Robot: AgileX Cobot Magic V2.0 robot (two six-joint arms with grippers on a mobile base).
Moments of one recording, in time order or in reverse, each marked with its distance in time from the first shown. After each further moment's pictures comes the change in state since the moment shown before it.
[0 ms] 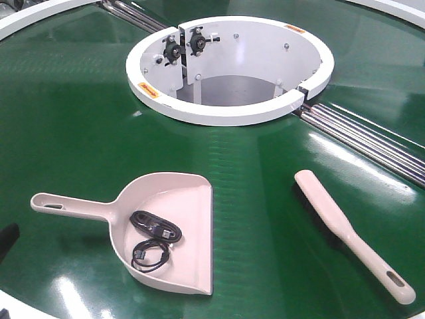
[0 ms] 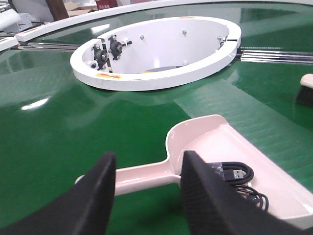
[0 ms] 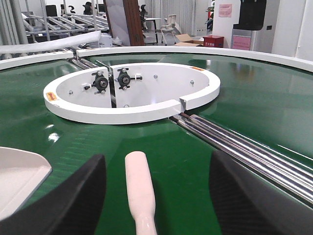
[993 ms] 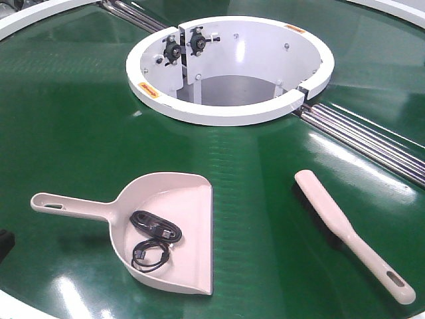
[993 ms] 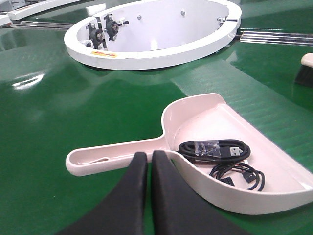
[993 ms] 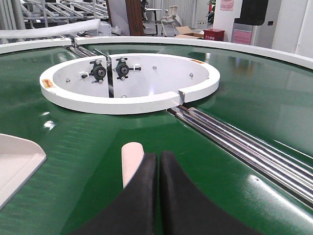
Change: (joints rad) left arm 0.000 0.000 0.032 -0.004 0.027 -0.007; right arm 0.000 0.026 0.005 0.009 0.001 -0.048
